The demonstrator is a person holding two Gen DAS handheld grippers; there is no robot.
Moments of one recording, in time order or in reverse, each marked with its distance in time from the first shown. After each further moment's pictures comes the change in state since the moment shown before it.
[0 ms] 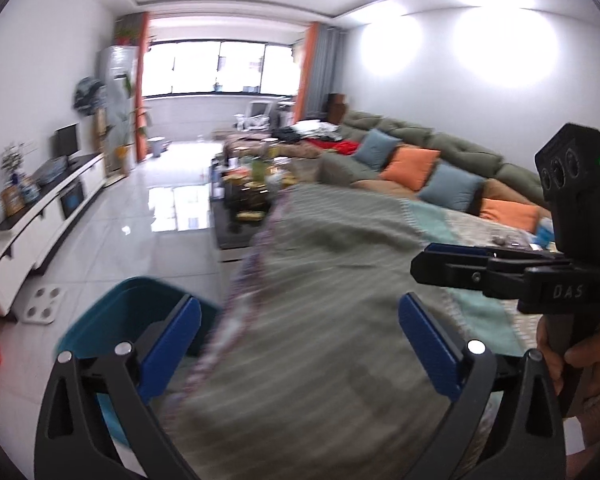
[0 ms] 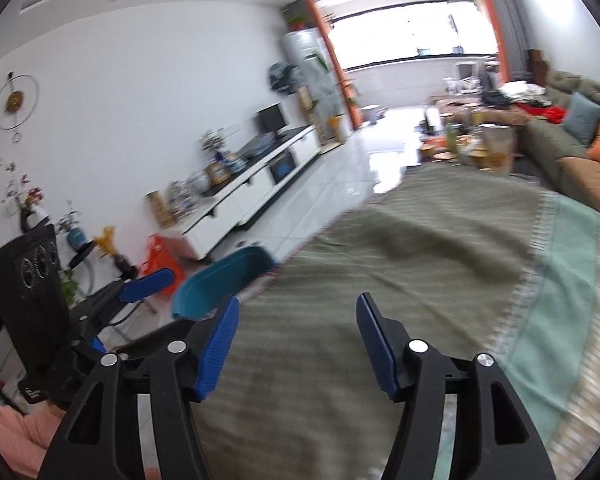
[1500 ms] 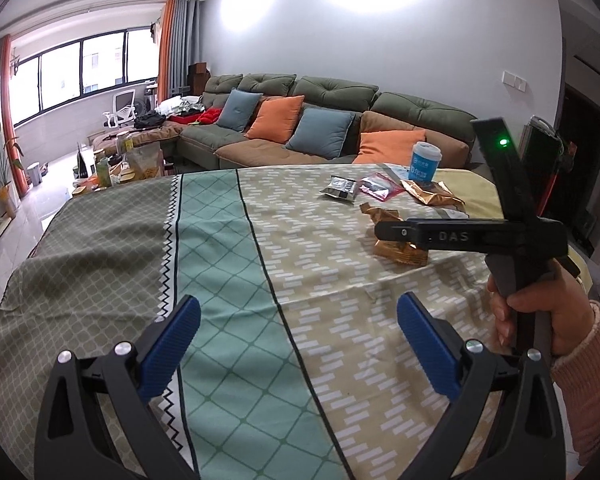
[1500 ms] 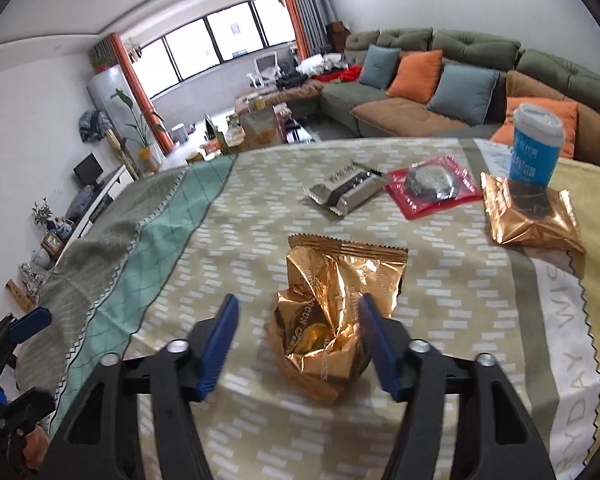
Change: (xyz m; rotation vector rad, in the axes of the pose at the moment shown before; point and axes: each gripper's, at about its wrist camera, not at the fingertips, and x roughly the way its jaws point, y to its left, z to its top) left arm 0.091 -0.224 -0.003 0.264 0.155 -0.362; right arm -0.147 -0.240 -0.066 0.382 -0.021 -0.544
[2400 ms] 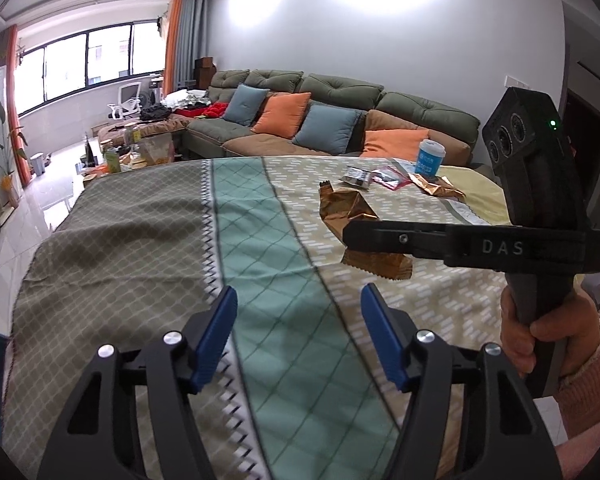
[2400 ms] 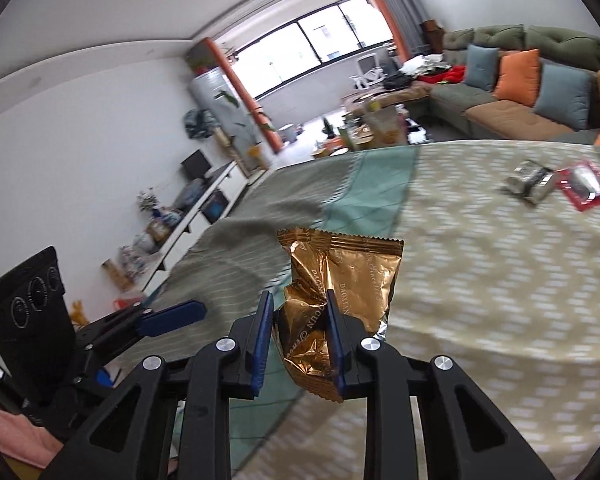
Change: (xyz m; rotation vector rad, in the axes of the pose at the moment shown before) left arm -0.043 0.036 -0.025 -0.023 0.010 0.010; right arm -0.024 0.106 -0.034 -0.074 -0.018 0.429
